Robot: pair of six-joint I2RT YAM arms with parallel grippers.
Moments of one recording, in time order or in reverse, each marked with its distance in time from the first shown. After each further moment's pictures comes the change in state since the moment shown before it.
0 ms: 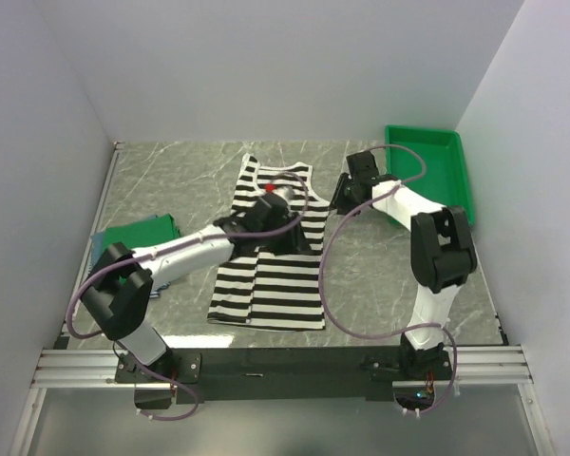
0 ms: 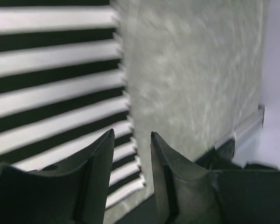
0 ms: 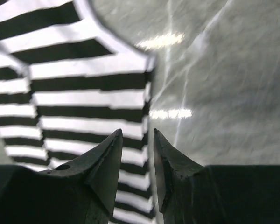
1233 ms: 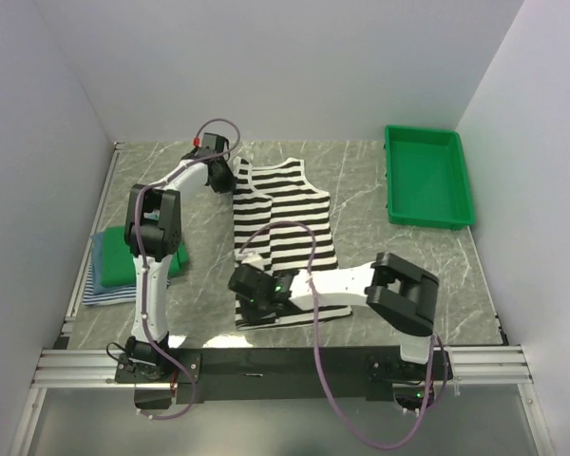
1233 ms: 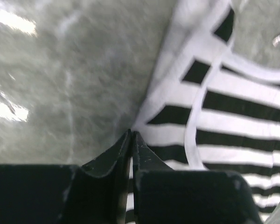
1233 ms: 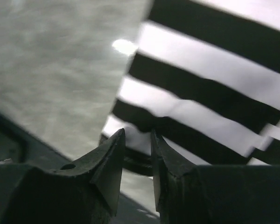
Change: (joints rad) left arm 0.537 0.682 0.685 -0.217 -0.146 0.116; right arm 0.943 -0.009 -0.203 0.117 0.214 0.193
